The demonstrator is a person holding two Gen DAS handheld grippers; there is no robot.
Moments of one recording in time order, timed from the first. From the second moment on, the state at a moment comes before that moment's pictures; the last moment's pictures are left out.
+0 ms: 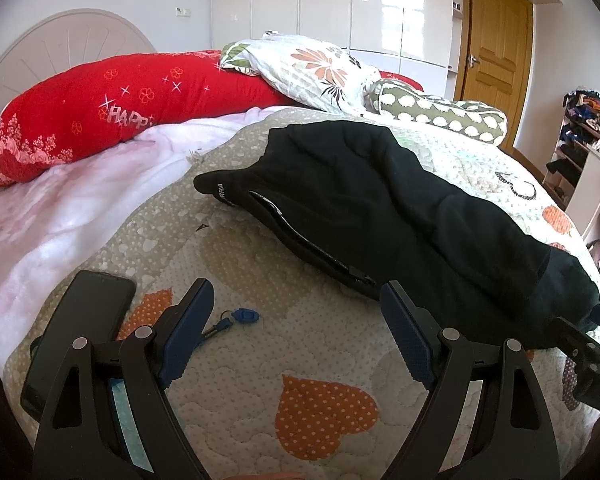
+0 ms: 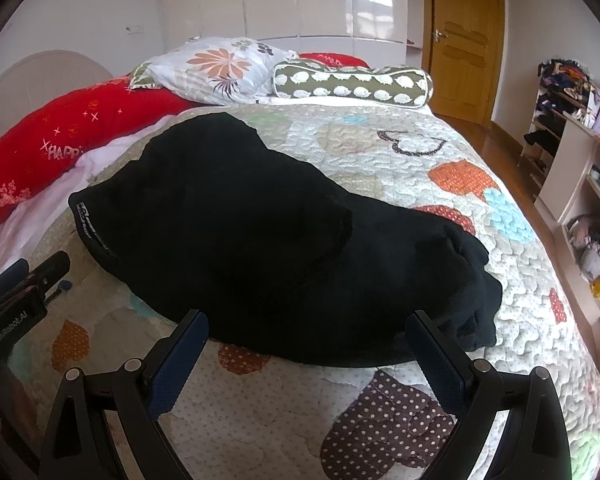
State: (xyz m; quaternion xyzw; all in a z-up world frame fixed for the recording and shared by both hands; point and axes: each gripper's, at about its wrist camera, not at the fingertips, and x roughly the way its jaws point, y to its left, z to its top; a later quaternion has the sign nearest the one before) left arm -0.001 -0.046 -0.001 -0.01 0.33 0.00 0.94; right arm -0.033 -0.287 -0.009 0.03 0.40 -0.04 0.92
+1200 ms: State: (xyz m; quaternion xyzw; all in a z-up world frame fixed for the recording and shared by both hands) left arm 0.128 0.010 -0.008 -0.18 0.44 0.03 0.88; right arm 0.150 -0.413 0.011 -0.04 0.36 -0.10 0.93
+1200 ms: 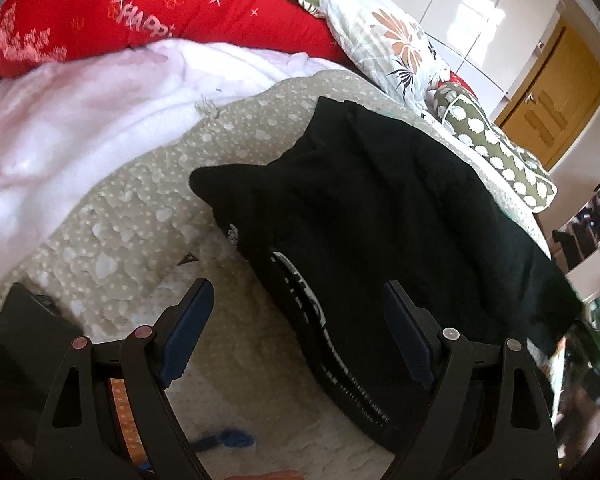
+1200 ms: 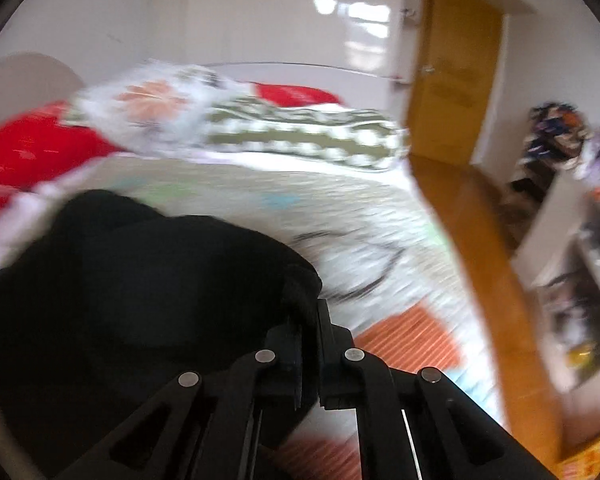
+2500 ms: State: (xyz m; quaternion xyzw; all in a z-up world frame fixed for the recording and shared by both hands) left arm 0.000 -0.031 0.005 -0.18 0.43 -0.03 0.88; right arm -0.074 -0.499 0.027 0.16 0.34 -0.01 0.92
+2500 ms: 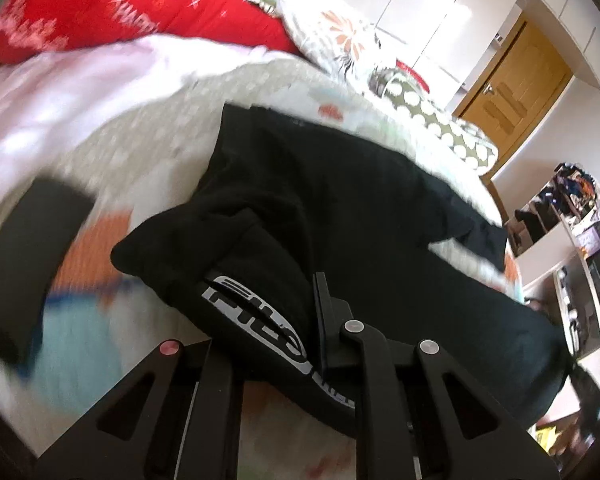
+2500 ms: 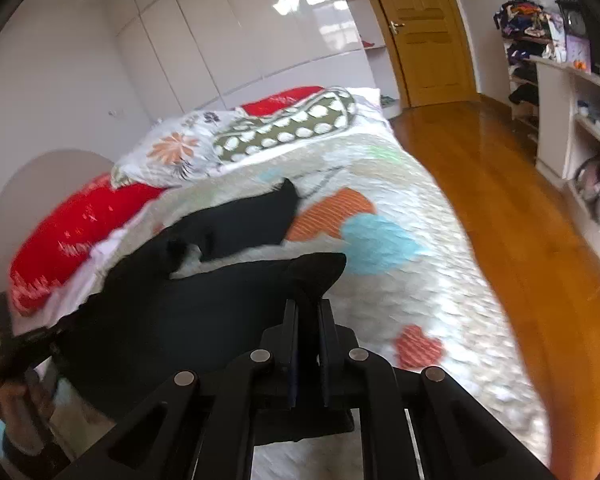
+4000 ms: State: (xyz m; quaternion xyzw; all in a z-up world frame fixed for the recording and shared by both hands) left arm 0.144 0.017 0.030 -0.10 0.48 -0.04 0.87; right arm 0.169 -0.349 0.025 -0.08 0.42 0.16 0.89
